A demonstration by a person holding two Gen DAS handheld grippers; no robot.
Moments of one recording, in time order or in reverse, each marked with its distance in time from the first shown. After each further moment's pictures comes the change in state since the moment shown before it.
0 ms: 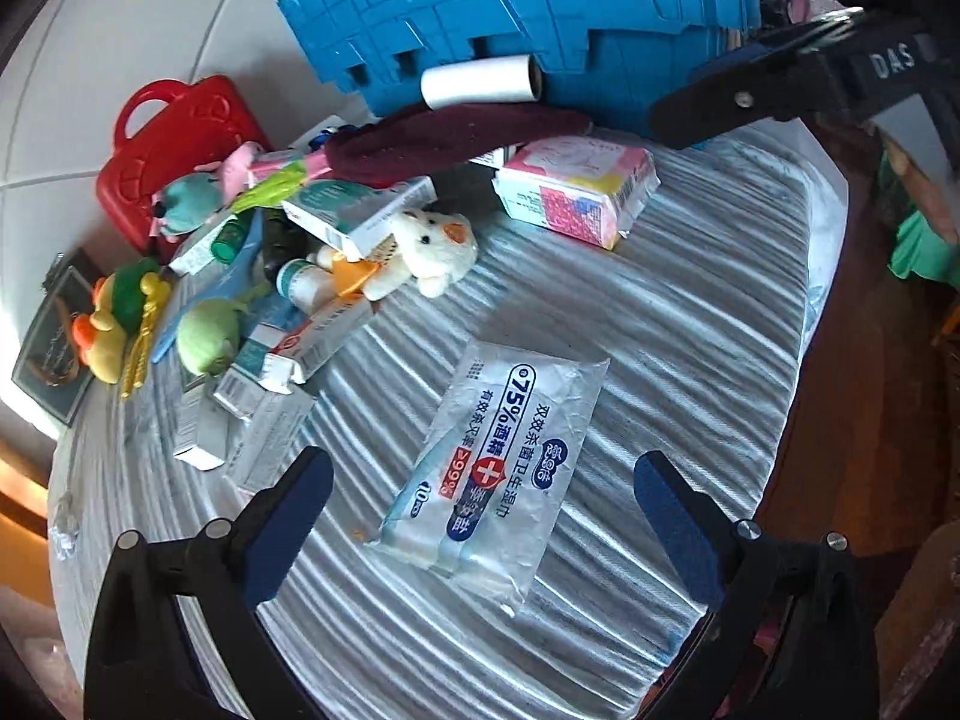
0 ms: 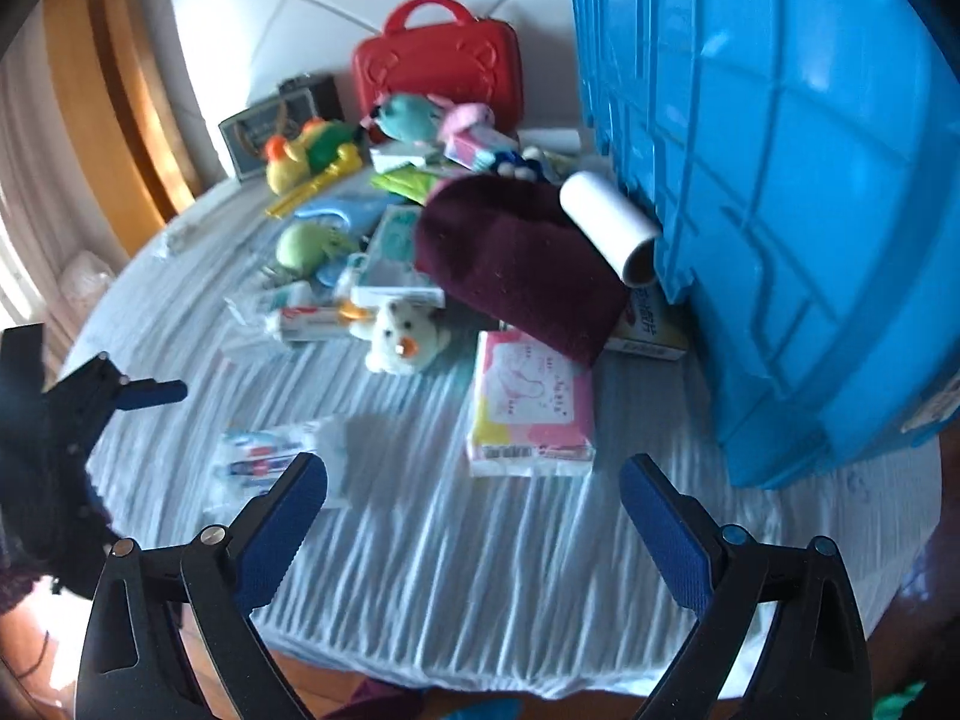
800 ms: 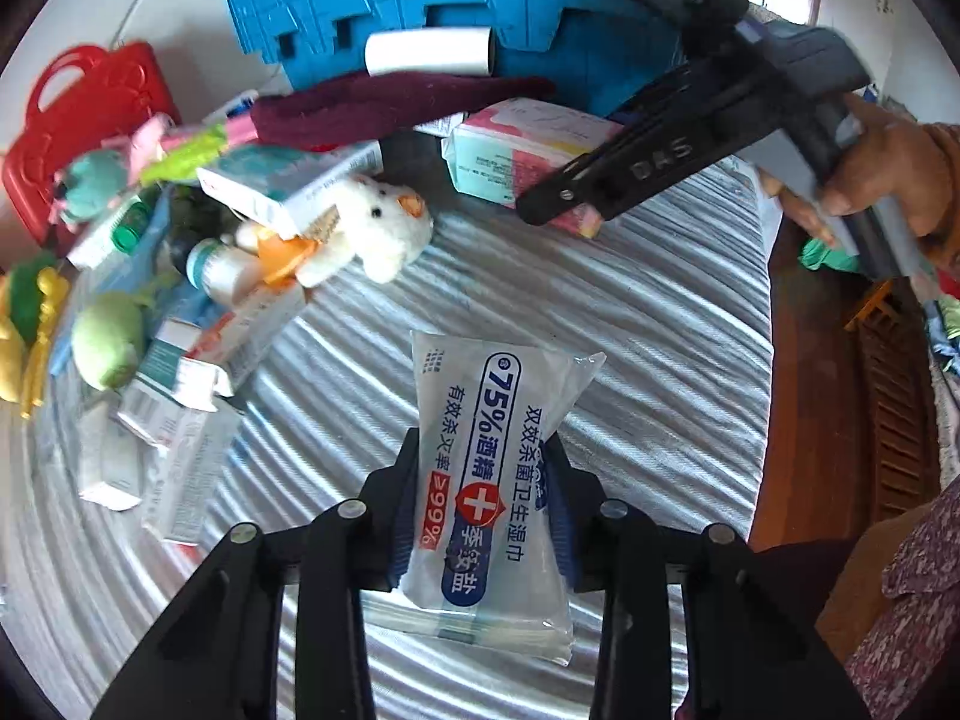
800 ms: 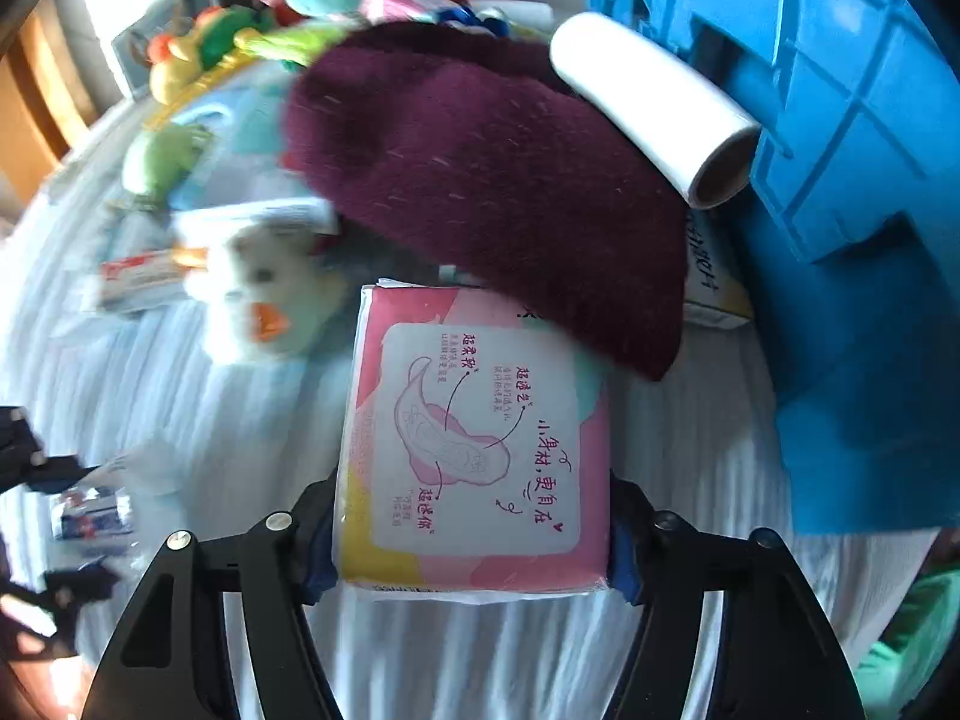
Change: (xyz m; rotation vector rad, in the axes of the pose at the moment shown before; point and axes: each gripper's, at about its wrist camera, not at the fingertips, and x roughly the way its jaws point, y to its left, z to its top) left arm 0.021 0.034 0.000 0.011 0.008 -0.231; right arm 0.103 -0.008 0.018 0.023 0.239 -0.123
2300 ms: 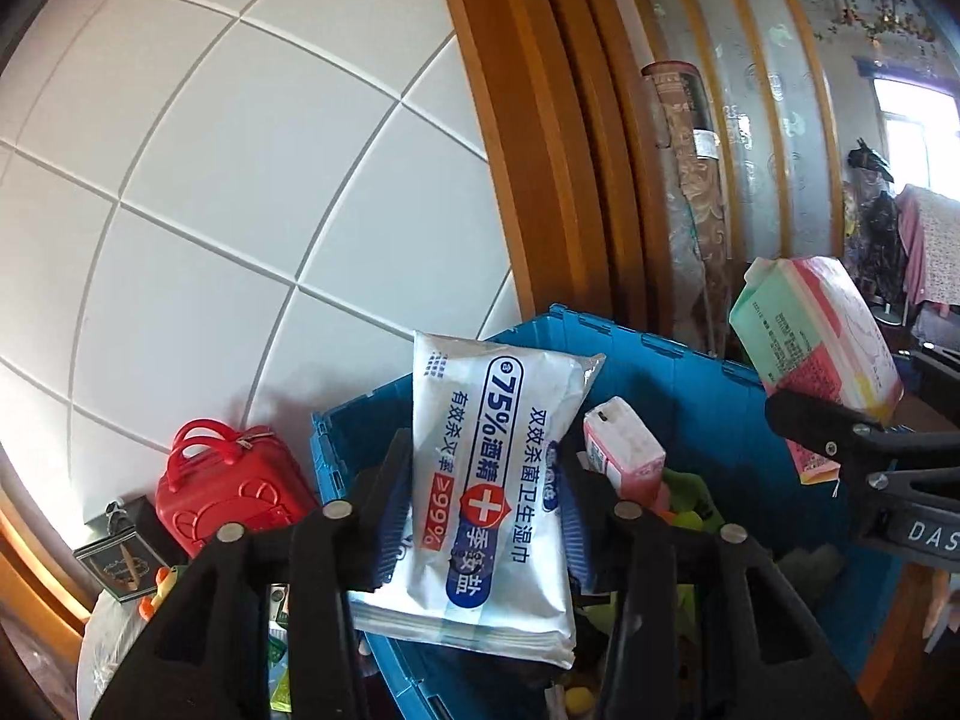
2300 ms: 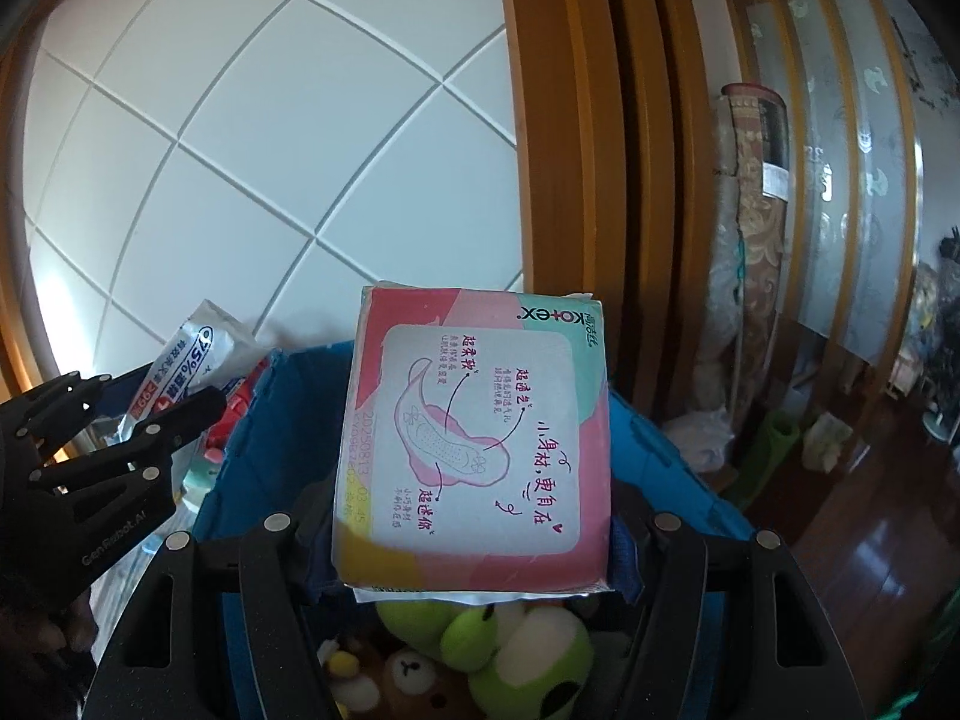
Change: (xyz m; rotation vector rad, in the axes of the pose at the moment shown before) left arm -0.117 -0.080 0.495 -0.246 -0.485 0.517; right arm -0.337 -0.302 0.135 0.215 -0.667 -0.107
